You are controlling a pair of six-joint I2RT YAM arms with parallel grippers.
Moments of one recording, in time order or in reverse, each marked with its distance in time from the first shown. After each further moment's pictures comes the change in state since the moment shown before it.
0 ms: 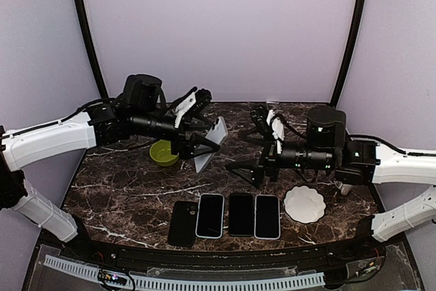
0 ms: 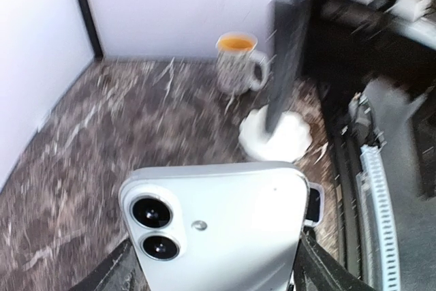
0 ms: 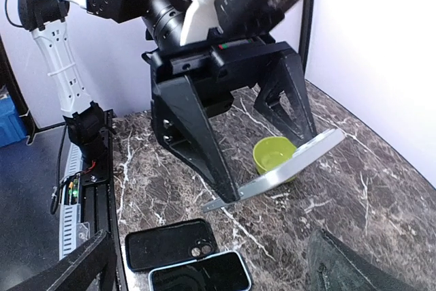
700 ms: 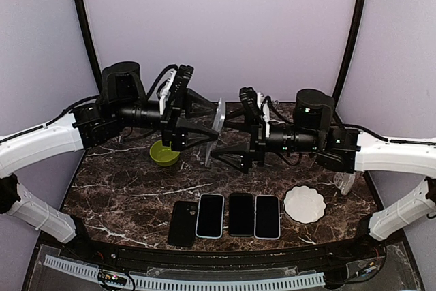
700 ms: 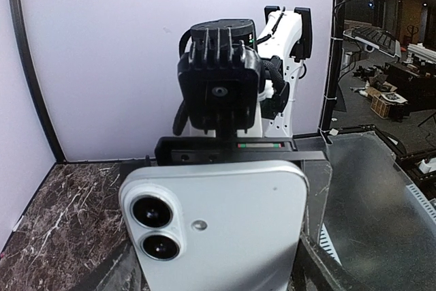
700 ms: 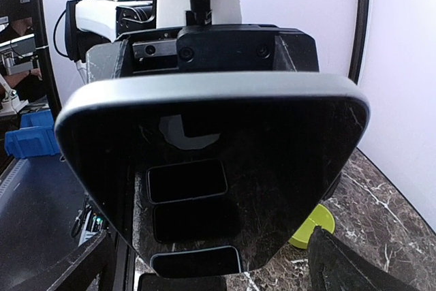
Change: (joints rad) left arm -0.035 -0.103 -0.004 0.243 0.247 -0.129; right arm -0.073 0.169 0.124 0.189 -0.299 -0.033
